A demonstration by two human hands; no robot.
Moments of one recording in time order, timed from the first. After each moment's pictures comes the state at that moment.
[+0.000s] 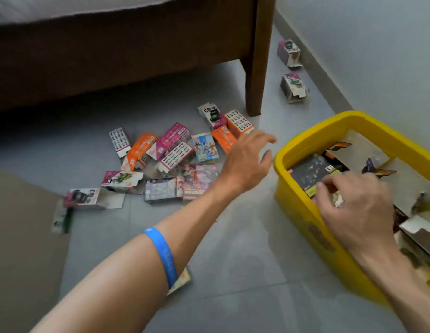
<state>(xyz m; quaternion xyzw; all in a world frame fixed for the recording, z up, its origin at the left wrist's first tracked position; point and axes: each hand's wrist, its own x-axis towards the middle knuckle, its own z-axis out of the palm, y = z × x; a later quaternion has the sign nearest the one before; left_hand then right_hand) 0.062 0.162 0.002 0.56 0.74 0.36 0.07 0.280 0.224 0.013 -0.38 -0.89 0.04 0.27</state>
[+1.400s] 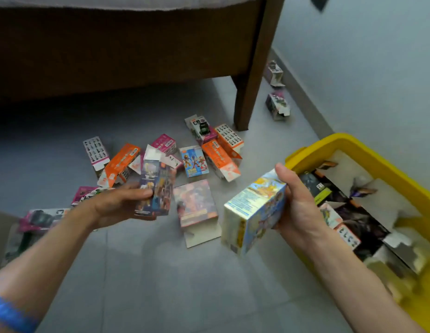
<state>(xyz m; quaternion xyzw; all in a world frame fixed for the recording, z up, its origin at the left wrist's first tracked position) -0.116 -0.022 -0.021 0.15 0.60 0.50 0.61 0.165 0.177 0.038 -0.41 -0.47 0.78 0.13</state>
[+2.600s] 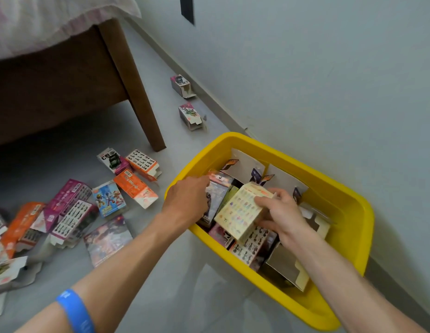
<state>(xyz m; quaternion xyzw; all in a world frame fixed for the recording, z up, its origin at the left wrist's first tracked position) 0.133 0.247 -0.003 0.62 0.77 0.08 0.11 0.341 0.308 -0.025 -0.60 -0.36 0.66 0.25</state>
